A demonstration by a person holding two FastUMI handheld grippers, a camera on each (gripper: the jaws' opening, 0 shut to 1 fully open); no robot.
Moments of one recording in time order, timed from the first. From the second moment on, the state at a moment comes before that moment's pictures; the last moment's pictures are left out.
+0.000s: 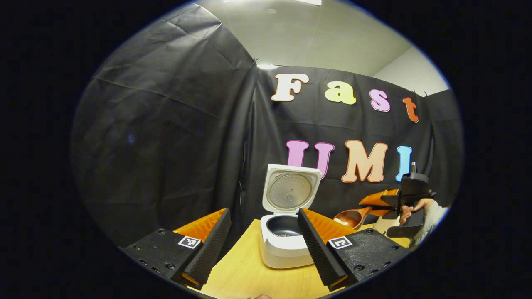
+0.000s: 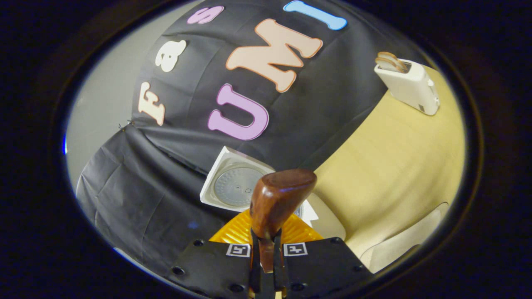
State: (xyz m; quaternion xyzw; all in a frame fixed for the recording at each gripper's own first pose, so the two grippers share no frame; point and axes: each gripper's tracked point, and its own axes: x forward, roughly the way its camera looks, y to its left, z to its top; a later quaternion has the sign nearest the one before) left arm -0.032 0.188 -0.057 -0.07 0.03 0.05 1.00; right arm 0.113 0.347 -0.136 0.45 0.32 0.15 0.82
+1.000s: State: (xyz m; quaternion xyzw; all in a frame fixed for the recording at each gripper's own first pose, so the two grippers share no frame) left arm -0.064 0.265 -0.097 -0.08 0.07 0.13 0.99; right arm 0.191 0.502 -0.196 0.30 0.33 0.19 0.88
